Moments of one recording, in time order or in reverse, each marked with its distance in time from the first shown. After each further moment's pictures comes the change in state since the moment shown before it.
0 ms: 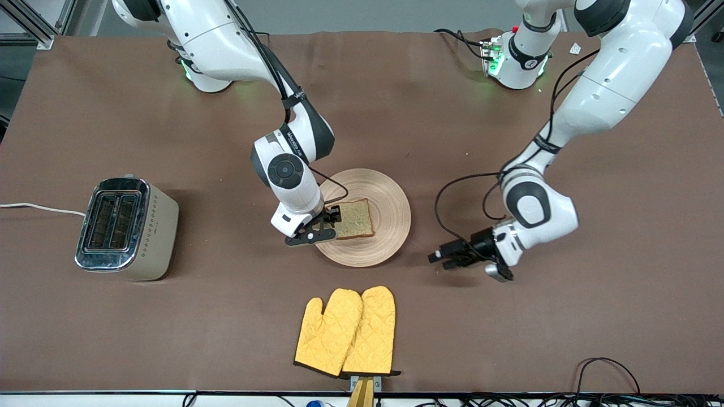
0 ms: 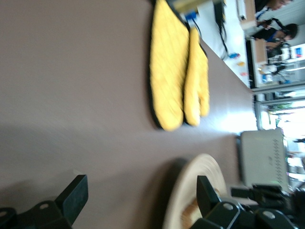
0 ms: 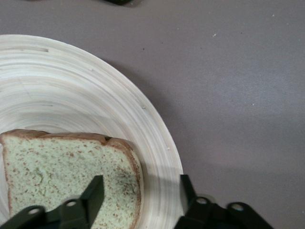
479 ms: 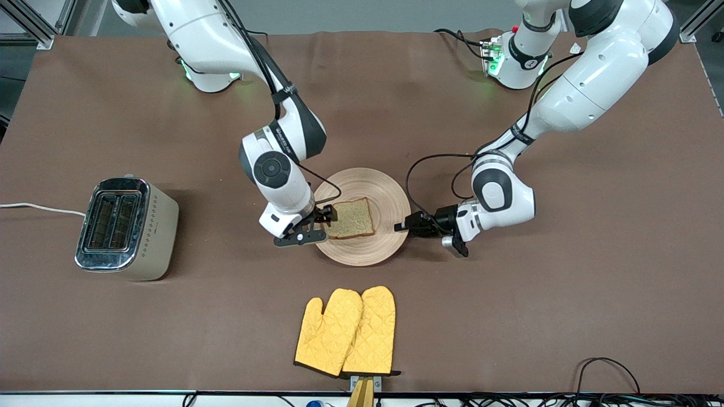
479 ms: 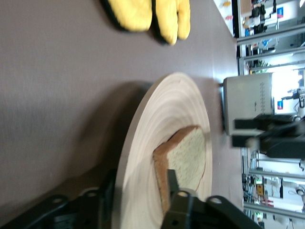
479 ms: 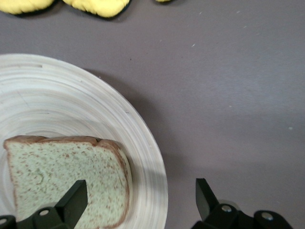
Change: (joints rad) left arm -0.024 0.060 -0.146 -0.110 -0.100 -0.007 0.134; right arm -0.024 -0.025 0.000 -0.007 0.000 -0.019 -0.001
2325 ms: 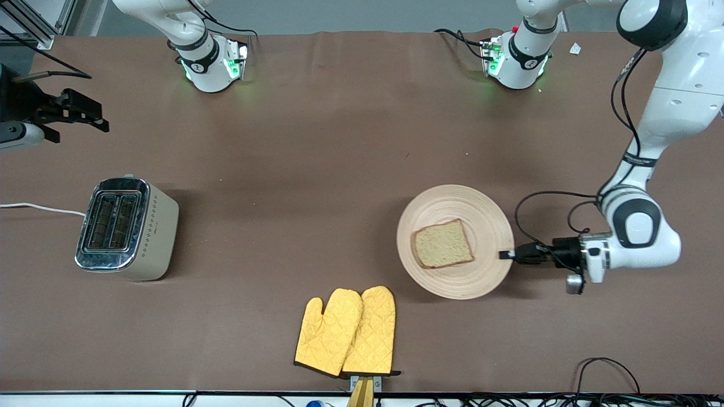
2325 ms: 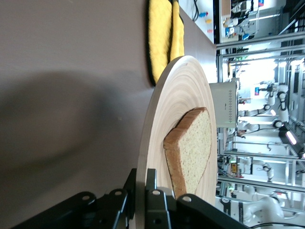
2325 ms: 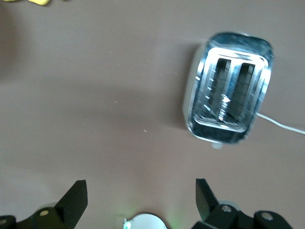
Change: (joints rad) left arm 0.318 -0.037 0.124 0.171 0.414 -0.551 -0.214; right arm -0.523 -0.622 -0.005 0.155 -0.051 -0.935 -0.516
